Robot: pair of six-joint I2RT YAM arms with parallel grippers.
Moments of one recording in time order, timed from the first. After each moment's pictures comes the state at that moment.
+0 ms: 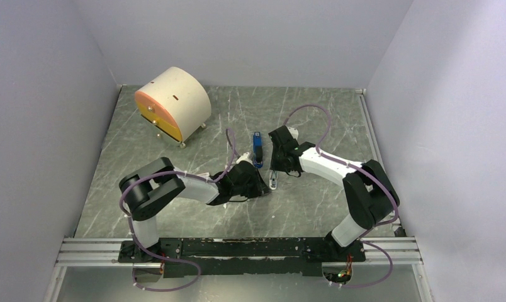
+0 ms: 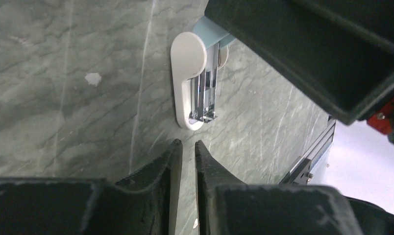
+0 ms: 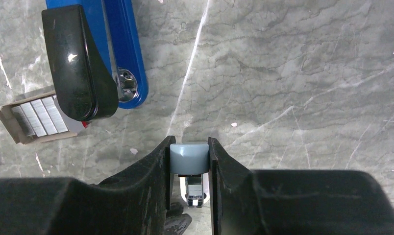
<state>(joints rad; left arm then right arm) -1.01 1.82 0.76 0.44 -0.02 -1.09 0.59 1.60 0.94 -0.38 0.18 0.65</state>
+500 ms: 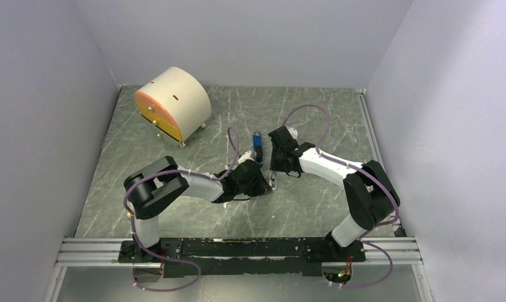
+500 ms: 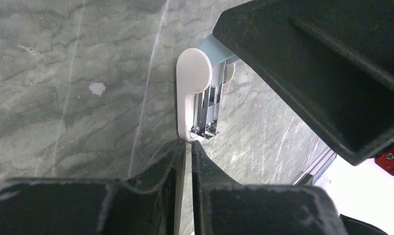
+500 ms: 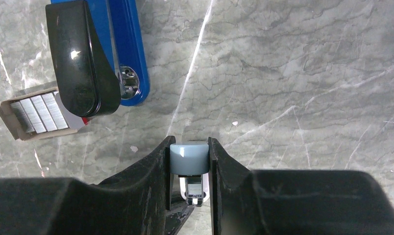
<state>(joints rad) -1.01 1.86 0.83 0.37 -0.07 -1.13 0.60 1.59 0.94 -0.38 0.18 0.63</state>
